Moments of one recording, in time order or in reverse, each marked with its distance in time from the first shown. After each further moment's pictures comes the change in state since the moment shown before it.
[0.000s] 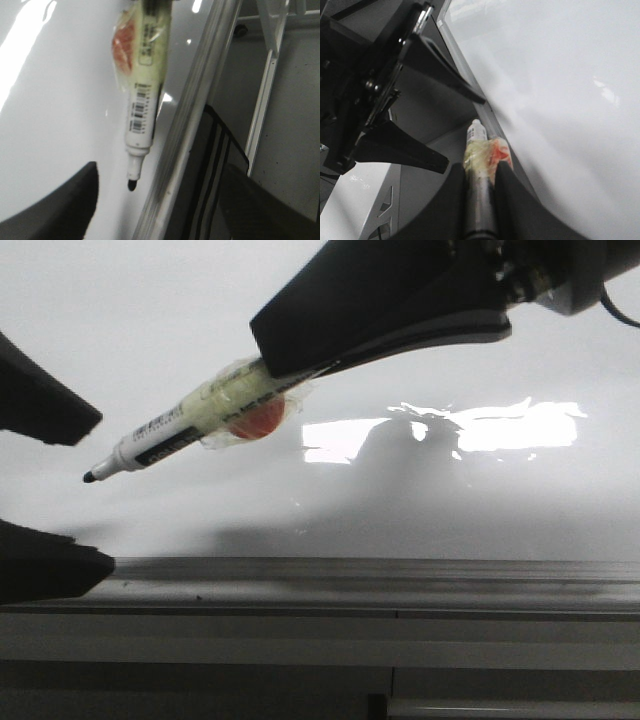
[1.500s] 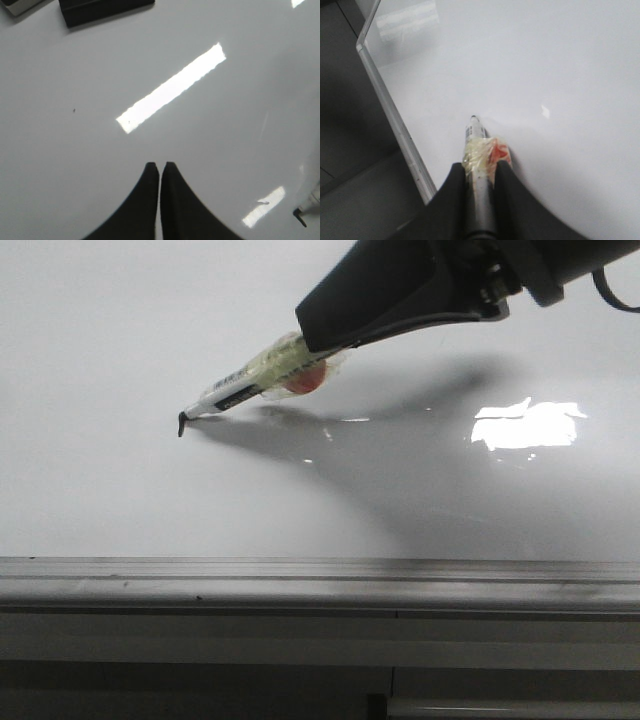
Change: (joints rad) left arm 0.094 -0.229 -0.148 0.664 0.254 -0.767; right arm 0.000 0.010 -0.004 0.005 -0.268 -0.028
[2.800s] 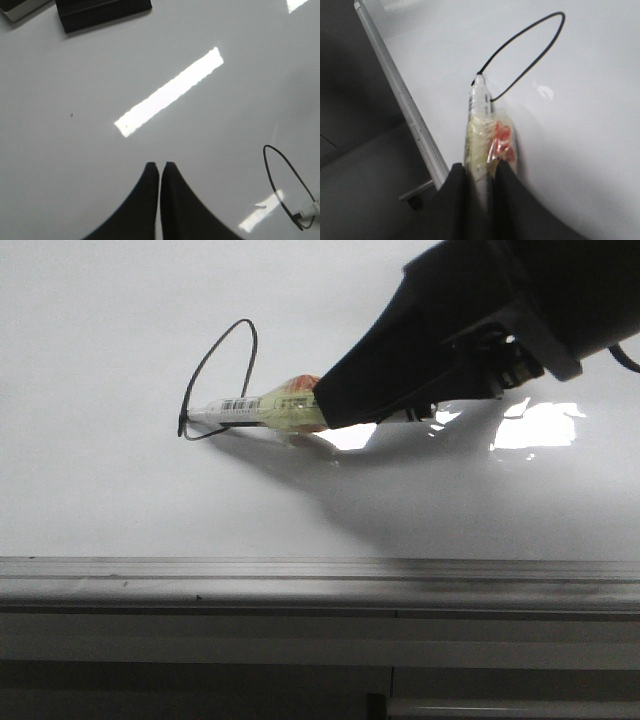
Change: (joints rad) left arm 0.000 0.000 0.000 0.009 -0.016 -0.010; right arm 0.001 0.011 0.060 -0.015 0.039 -0.051
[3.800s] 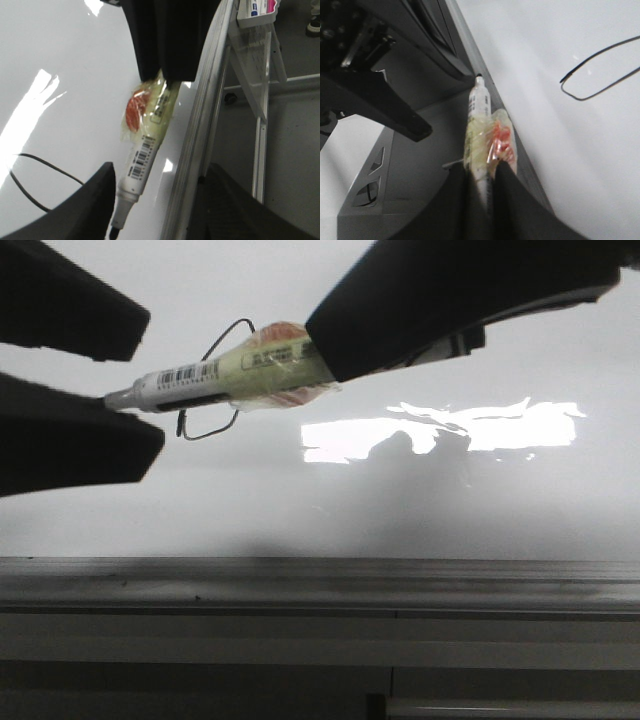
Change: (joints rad) left arm 0.000 0.180 0.180 0.167 -0.598 0.056; right arm 0.000 -0.091 -0.103 -0.264 0.311 0.233
